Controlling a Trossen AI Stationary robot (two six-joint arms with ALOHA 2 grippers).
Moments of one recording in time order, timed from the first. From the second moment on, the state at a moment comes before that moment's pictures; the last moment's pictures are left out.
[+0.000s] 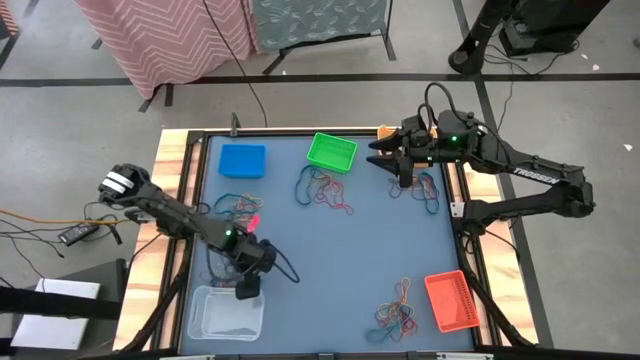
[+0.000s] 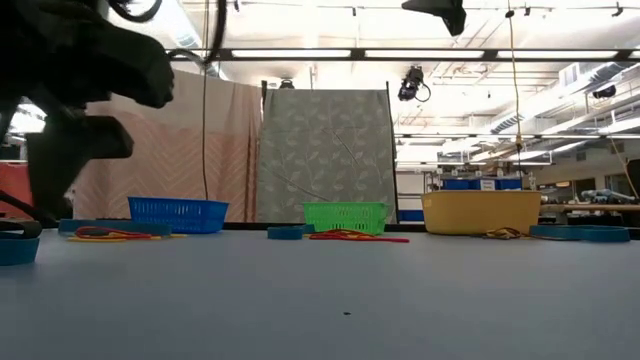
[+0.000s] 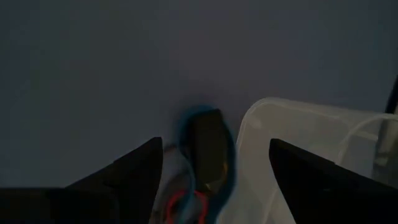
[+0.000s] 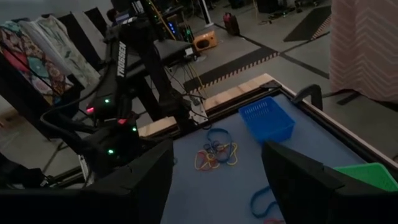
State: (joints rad) left arm -0.42 1.48 0.86 -0.65 0.21 -0.64; right arm -0.31 1.02 1.10 -0.30 -0.20 0.34
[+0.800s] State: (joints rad) left arm -0.51 1.51 0.86 -0.64 0.12 -0.70; right arm -0.31 1.01 1.10 -0.30 -0.20 0.32
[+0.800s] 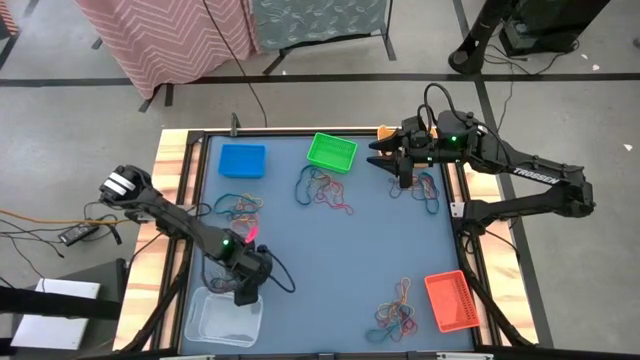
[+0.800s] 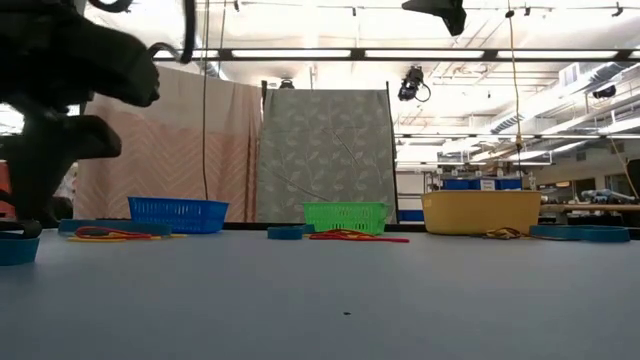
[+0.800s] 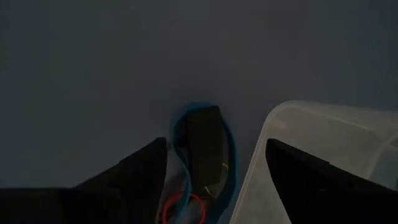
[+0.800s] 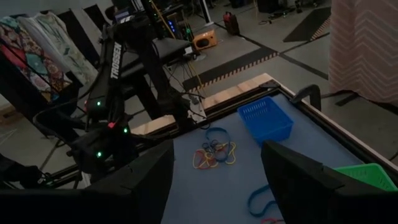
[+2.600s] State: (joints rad) left arm -0.54 1.55 0.87 -0.67 0.09 -0.92; right arm -0.31 1.01 1.10 -0.30 -0.20 0.32
